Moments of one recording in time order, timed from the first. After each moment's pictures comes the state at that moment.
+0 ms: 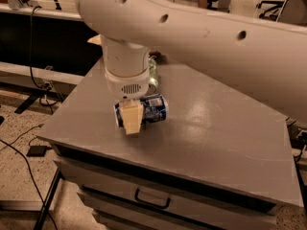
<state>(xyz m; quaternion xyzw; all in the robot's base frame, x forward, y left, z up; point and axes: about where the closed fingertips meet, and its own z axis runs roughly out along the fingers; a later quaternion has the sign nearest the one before) 0.474 0.053 0.856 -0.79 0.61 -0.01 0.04</state>
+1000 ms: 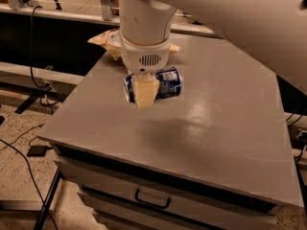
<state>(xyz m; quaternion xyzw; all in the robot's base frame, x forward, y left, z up) 0.481 0.022 0.921 -0.79 0.61 -0.02 0.08</state>
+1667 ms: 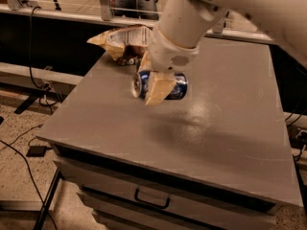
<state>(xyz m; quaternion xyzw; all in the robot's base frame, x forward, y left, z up) 0.497 0.006 0.914 -0.78 0.59 0.08 0.18</state>
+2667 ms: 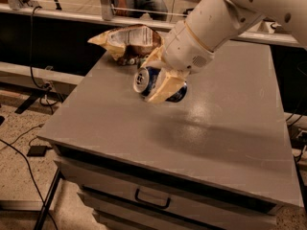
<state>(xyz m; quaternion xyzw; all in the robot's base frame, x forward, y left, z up) 0.494 0.002 0.925 -0.77 0.54 0.19 0.27</state>
